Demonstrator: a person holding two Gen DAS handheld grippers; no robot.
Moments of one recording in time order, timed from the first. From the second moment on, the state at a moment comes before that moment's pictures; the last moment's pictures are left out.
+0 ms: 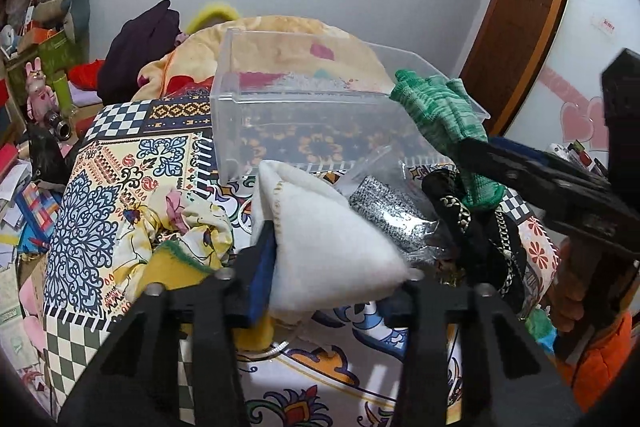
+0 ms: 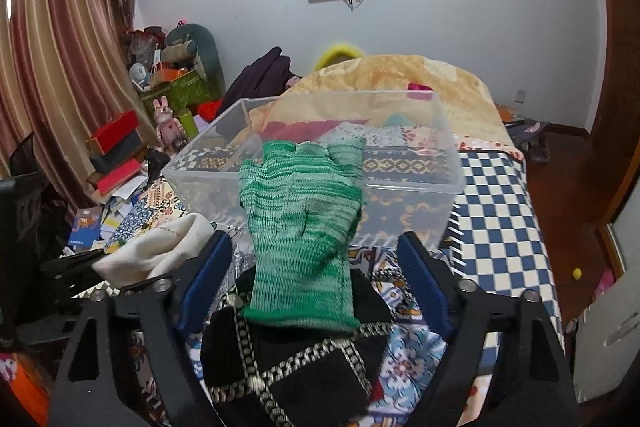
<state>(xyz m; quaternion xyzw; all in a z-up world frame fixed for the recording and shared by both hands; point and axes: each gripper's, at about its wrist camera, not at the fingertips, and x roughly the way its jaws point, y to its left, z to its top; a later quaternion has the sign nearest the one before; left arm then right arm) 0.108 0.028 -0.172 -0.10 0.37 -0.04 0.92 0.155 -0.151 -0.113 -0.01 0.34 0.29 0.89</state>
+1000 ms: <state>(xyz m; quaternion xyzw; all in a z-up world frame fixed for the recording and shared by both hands) 0.114 0.041 -0.052 -0.08 0.22 -0.04 0.97 0.160 -0.179 -0.051 0.01 0.26 0.29 0.92</state>
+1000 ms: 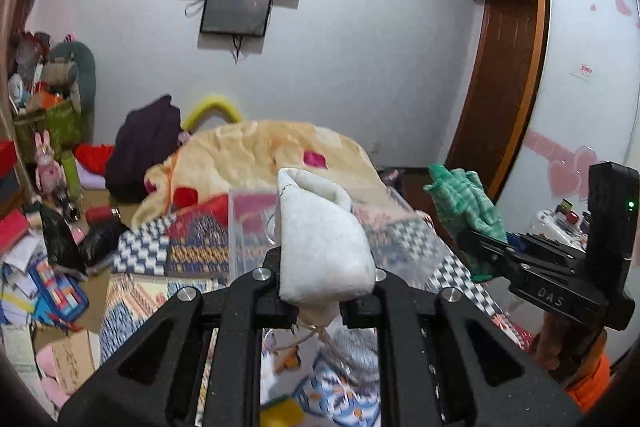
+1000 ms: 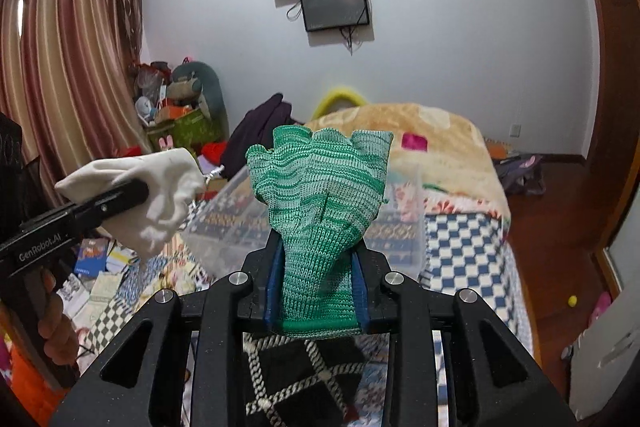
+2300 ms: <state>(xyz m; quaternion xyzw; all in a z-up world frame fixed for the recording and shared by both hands) 0.252 0.037 -0.129 -0.10 0.38 0.00 0.92 0.246 -0.126 -0.104 -0.07 0.39 0.28 0.88</state>
